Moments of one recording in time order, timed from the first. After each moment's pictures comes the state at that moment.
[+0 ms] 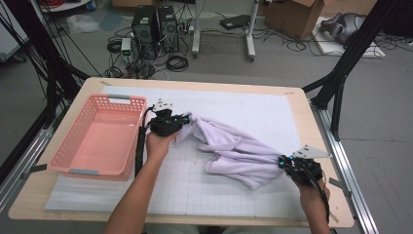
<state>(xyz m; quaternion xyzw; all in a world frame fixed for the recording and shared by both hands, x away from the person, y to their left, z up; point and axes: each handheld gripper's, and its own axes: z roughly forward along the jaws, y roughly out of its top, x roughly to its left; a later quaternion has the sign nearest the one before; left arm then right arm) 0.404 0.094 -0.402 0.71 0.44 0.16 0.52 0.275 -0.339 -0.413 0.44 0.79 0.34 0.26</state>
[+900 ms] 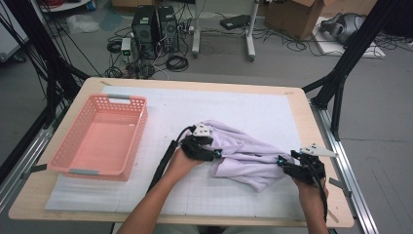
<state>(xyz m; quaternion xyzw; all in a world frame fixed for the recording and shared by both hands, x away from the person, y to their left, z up) 0.368 0.003 -0.442 0.85 0.28 0.10 0.45 0.281 -0.349 -0.420 0.50 0.74 0.38 0.25</state>
